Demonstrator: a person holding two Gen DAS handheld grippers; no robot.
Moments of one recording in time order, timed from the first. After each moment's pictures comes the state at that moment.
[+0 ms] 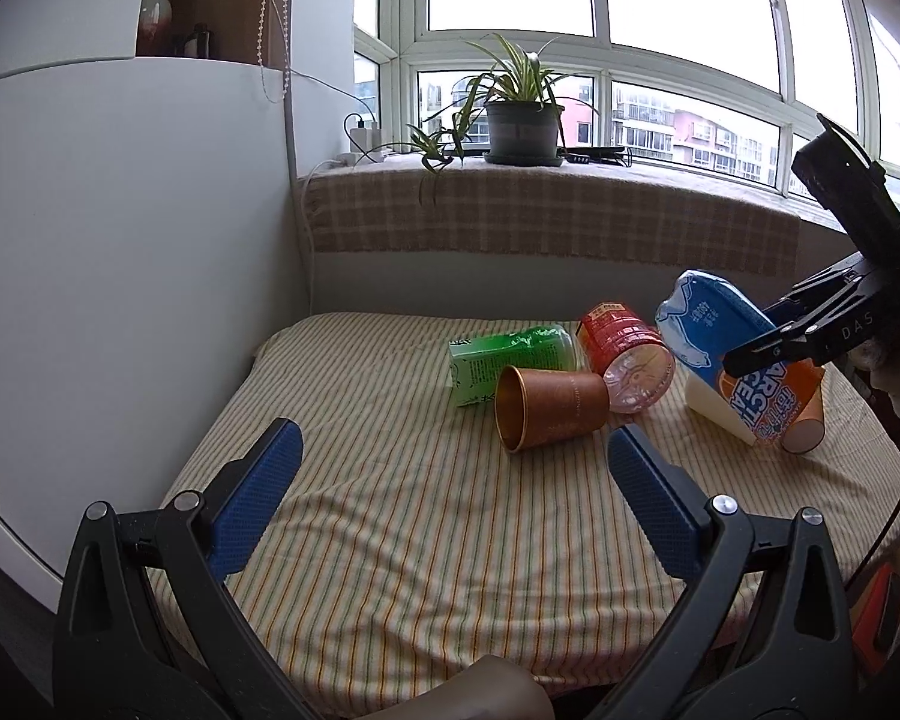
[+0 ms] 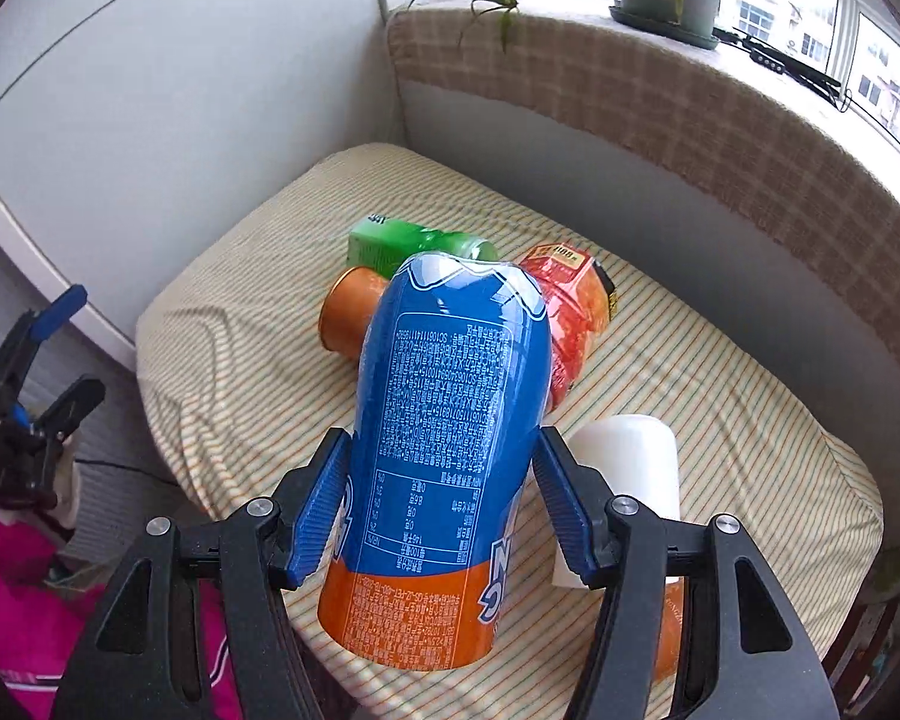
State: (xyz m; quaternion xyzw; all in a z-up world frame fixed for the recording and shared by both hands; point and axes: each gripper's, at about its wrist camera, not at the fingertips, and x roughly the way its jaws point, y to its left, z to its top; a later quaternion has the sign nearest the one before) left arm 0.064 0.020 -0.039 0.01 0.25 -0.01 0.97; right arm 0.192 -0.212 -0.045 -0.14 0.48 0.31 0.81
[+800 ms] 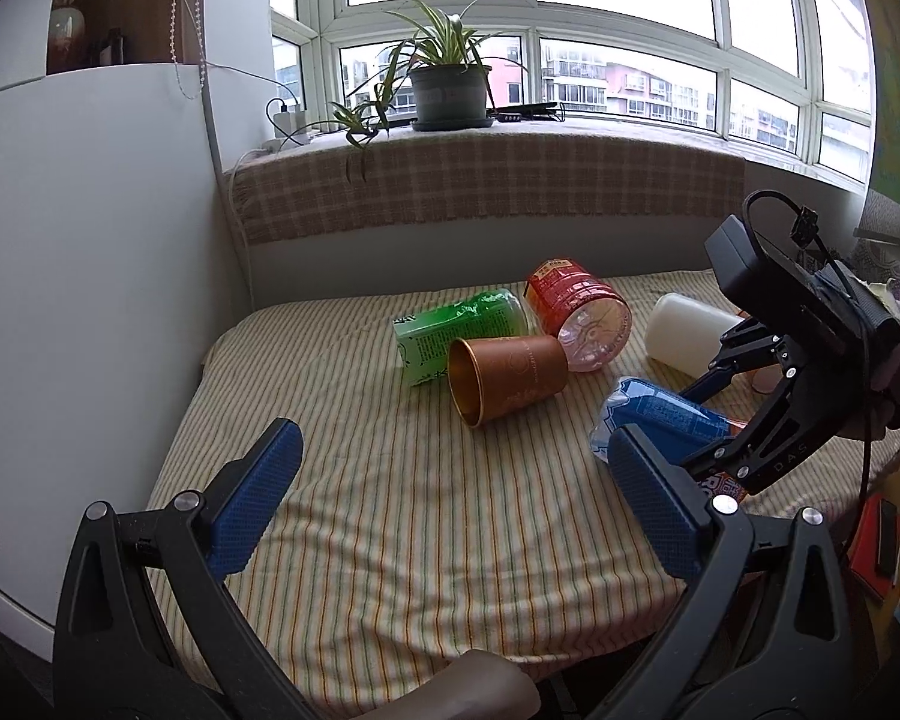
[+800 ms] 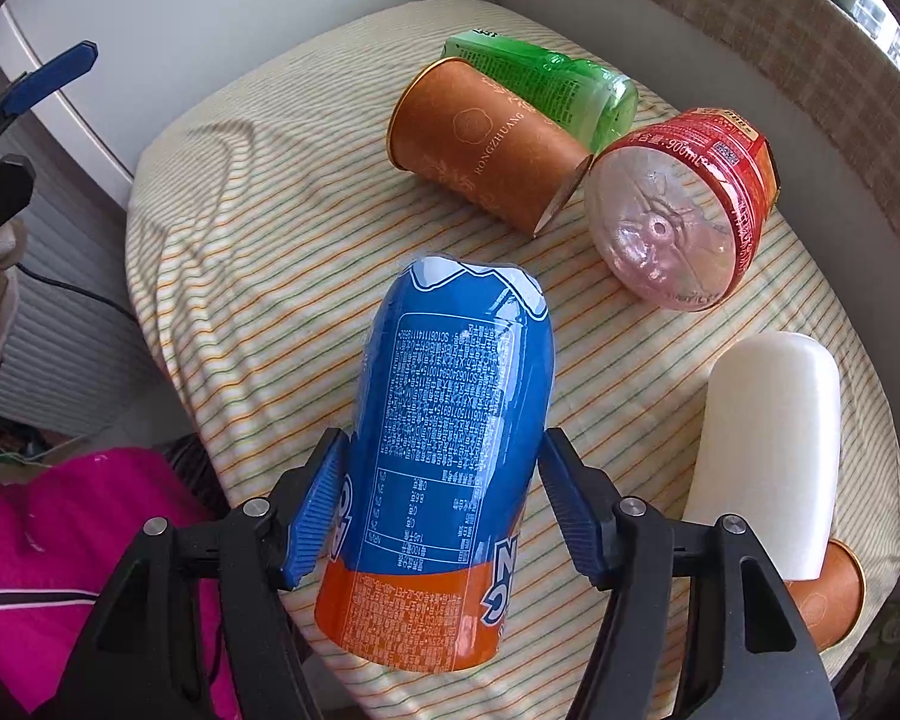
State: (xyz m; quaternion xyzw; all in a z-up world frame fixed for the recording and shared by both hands) left arm 0.079 0.010 -0.044 0.06 0.29 -0.10 0.95; right arm 0.170 -0.177 -0.131 -0.23 0.54 0.35 0.73
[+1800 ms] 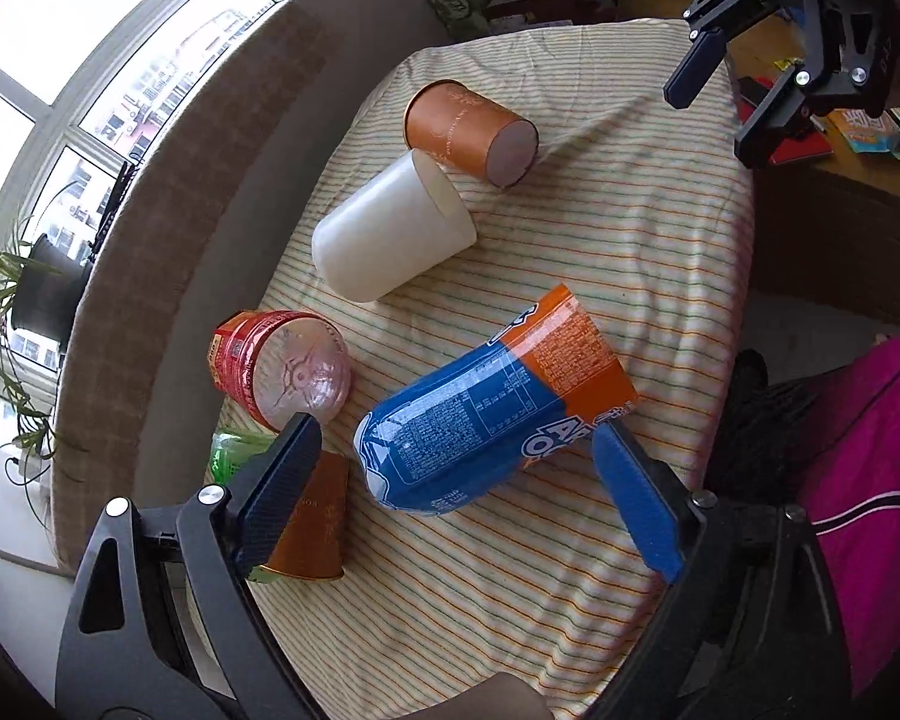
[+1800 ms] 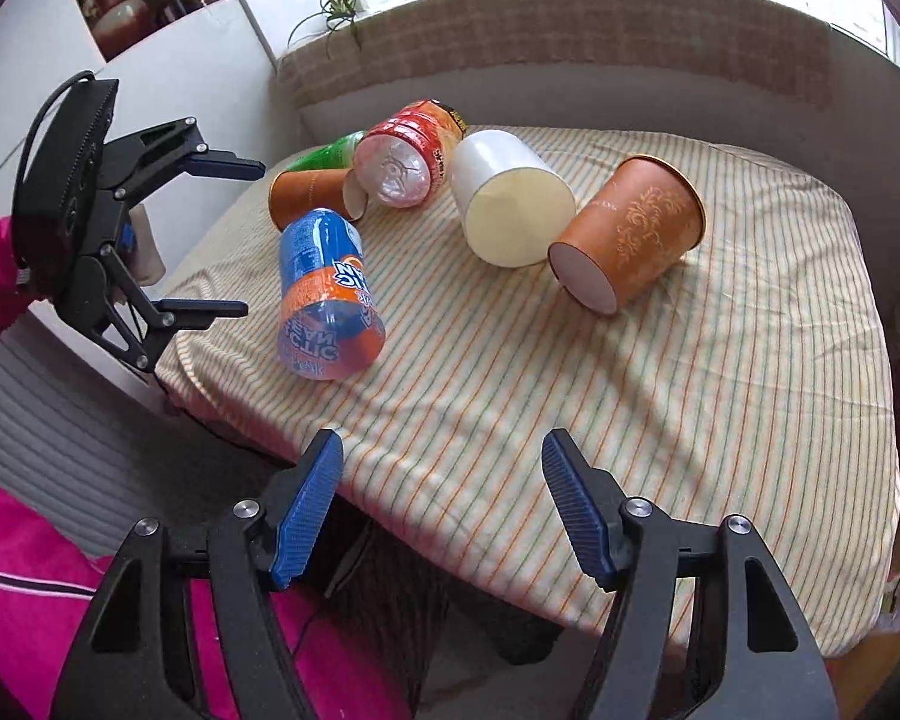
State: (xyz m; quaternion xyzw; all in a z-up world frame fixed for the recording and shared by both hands) left arm 0.103 -0.159 -0.095 0.50 0.29 -0.39 0.71; right arm 0.032 -0.360 -0.108 0.05 0.46 0.21 0.86
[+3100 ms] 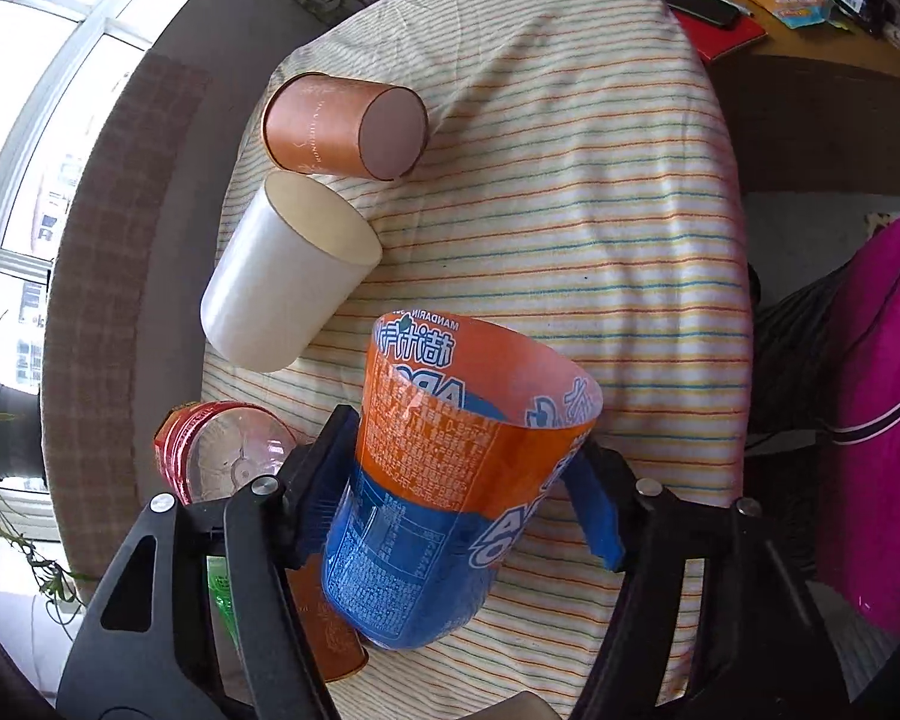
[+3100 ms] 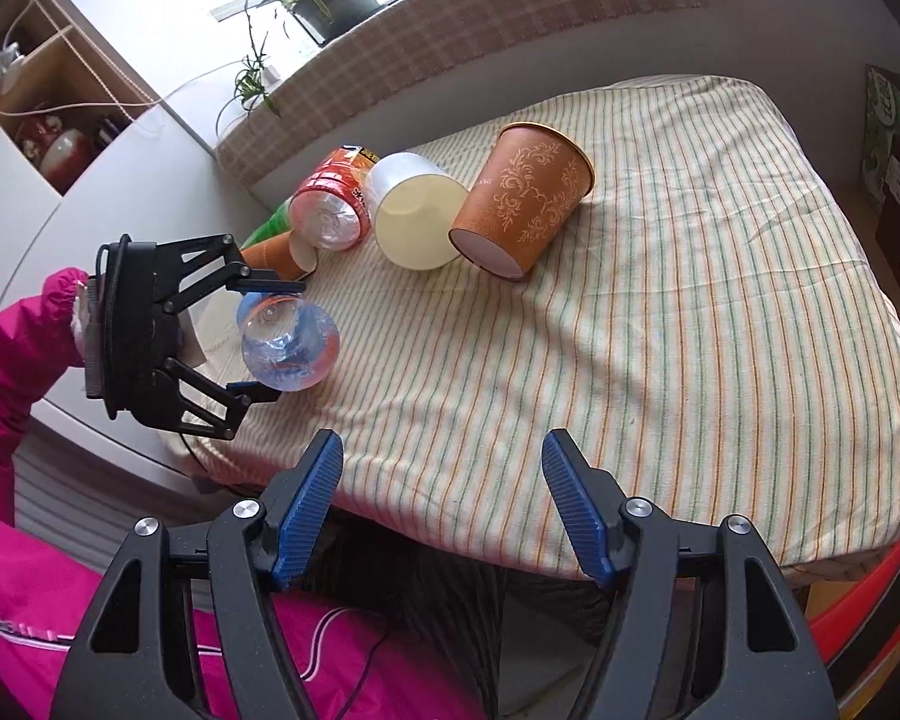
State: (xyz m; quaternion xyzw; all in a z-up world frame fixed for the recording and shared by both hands) left arm 0.107 -0.195 -0.133 0.58 0.27 -0.43 0.64; right arm 0.019 -0.411 -0.111 0.19 0.45 0.16 0.86
